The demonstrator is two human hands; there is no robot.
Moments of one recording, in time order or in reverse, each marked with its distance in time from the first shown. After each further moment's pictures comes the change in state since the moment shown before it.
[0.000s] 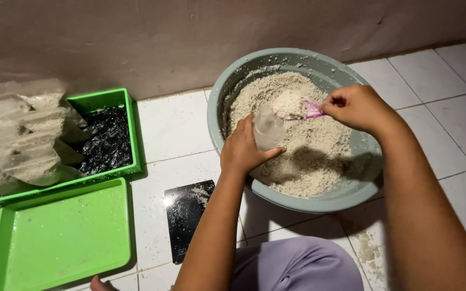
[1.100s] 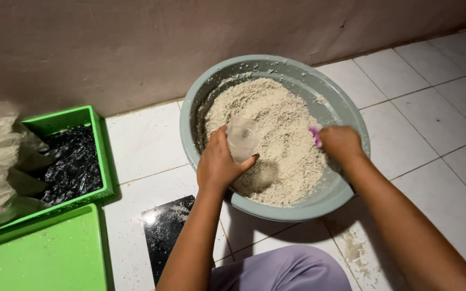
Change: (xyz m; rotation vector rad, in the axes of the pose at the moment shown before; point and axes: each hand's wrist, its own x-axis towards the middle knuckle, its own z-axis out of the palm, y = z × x) left_hand 0.003 -0.011 0.014 0.031 0.126 0.049; right_hand 0.002 0.120 0.087 -0.871 0.085 -0.131
